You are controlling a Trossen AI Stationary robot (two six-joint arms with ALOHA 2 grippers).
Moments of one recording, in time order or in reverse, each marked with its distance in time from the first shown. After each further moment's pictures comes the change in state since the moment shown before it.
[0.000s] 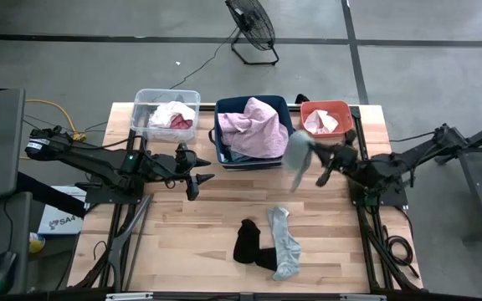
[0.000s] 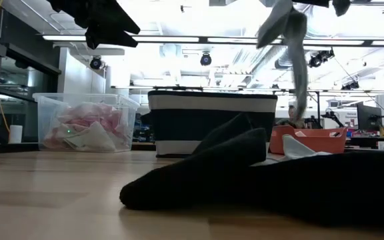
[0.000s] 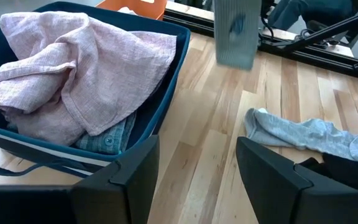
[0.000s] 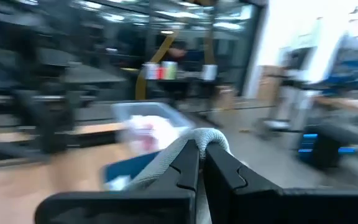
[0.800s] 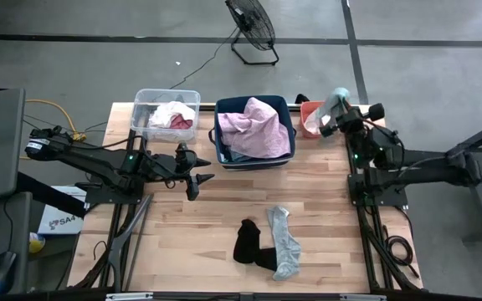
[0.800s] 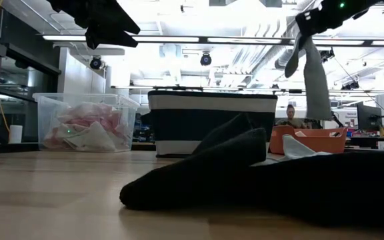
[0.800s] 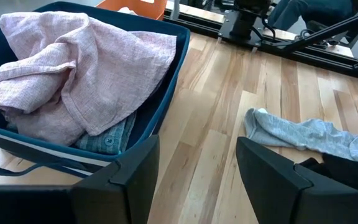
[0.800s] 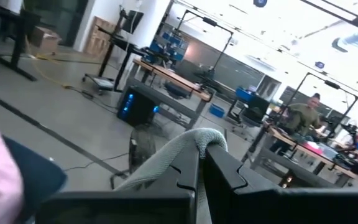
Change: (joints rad) left arm 0.000 0.000 0.000 0.000 0.000 0.000; right arm -0.555 -0.041 0.000 0.054 0.185 -0.415
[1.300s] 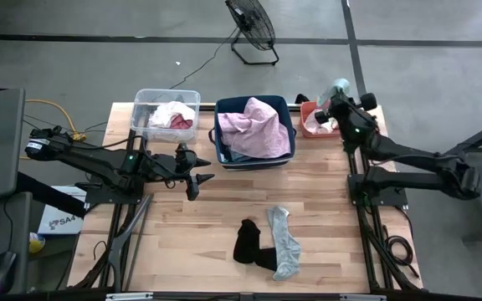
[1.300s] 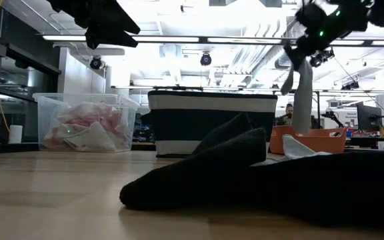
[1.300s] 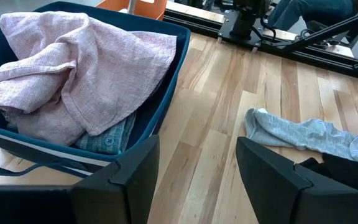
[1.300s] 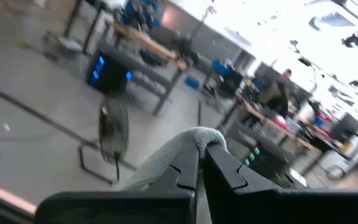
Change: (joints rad) left arm 0.000 0.000 0.000 0.000 0.000 0.000; right arm -0.355 0.172 0.000 -0.020 -0.191 0.104
